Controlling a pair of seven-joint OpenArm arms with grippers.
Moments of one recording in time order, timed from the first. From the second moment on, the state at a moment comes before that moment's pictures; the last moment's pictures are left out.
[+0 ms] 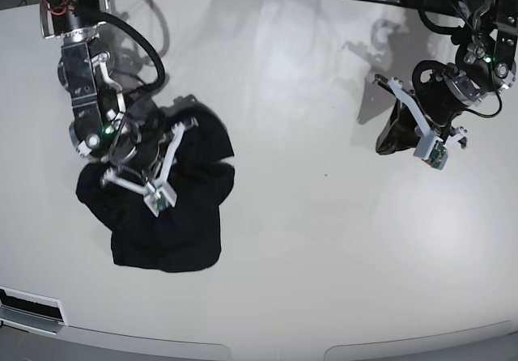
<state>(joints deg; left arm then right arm) 19.9 -30.0 -1.7 103.3 -25.4 -23.5 23.7 2.9 11.7 -7.4 85.3 6.6 22.2 -40.8</state>
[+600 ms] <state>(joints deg) 20.1 -30.5 -1.7 103.3 -23.7 -23.7 24.0 3.4 11.1 5.9 115.3 52.7 40.6 -49.0</state>
